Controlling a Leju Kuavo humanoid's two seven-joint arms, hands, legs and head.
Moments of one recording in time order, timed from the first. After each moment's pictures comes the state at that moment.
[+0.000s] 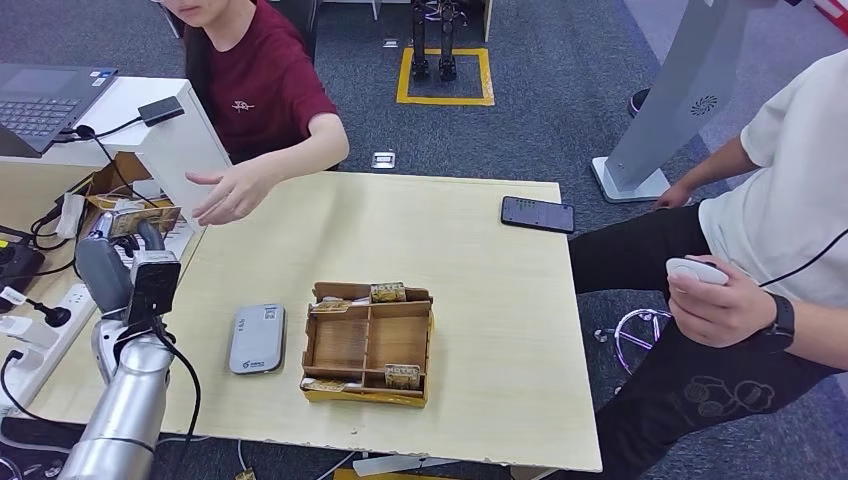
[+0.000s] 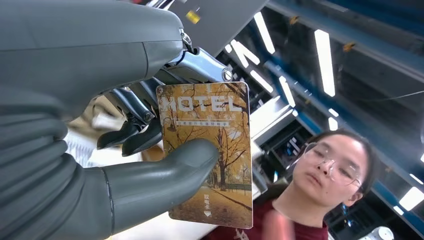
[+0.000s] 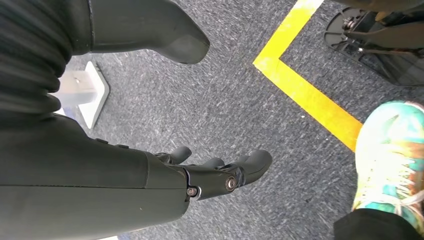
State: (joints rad) left arm -0.41 0.11 0.01 -1.09 -0.45 0.66 -0.57; right arm -0.03 0.04 -0.84 -0.19 1.55 -0.05 -0.23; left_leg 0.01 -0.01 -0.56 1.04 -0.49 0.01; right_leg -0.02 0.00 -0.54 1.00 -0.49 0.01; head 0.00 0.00
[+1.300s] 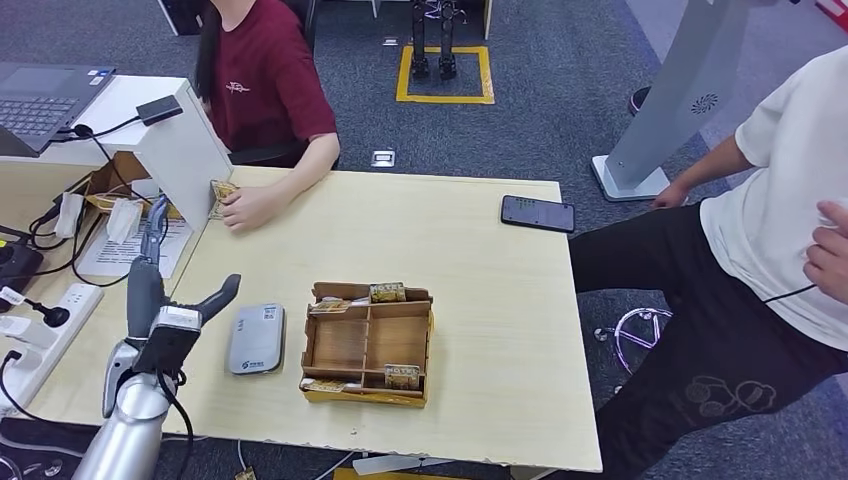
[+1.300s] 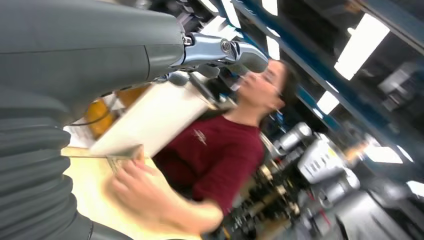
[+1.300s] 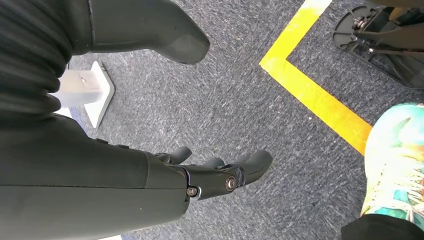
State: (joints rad) left arm -0.20 0.16 -0.11 -1.40 -0.39 0.33 -0.61; right arm -0.02 0.03 -0.83 -0.19 1.53 -0.04 -0.22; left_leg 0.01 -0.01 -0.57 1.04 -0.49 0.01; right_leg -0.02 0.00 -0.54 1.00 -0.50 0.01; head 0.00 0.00
